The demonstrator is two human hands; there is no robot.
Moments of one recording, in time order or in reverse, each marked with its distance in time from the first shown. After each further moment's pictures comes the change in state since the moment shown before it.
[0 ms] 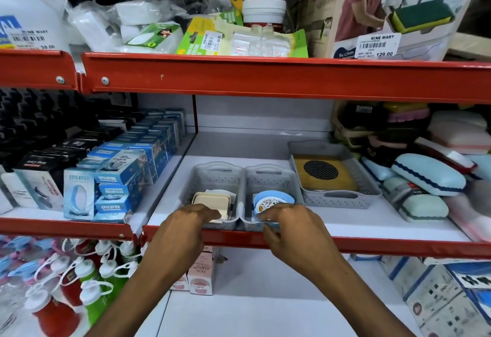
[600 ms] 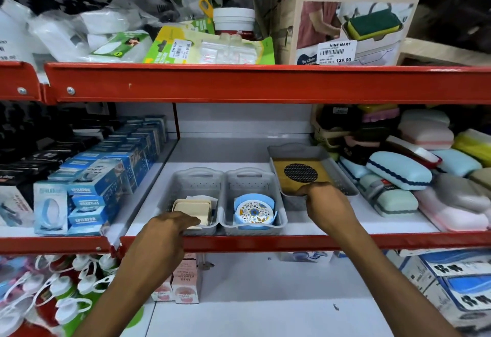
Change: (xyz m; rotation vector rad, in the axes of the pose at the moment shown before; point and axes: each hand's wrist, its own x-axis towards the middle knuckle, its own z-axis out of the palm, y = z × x) left_hand -0.001 0.006 -0.004 -0.029 -0.008 0.000; right_hand 0.034 0.106 -0.013 -0.172 0.064 0.253
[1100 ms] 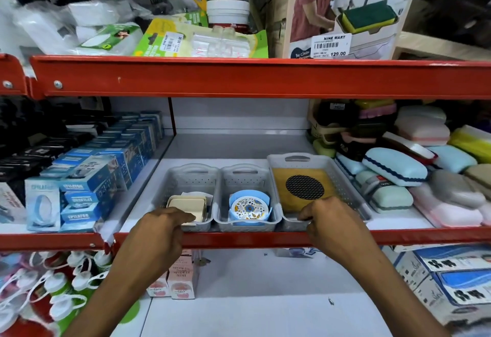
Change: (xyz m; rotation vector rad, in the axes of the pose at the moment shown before) left_hand 0.001 0.002 0.002 0.014 0.033 0.004; right_hand -0.052 -0.002 -0.021 -0.060 -0.103 -0.031
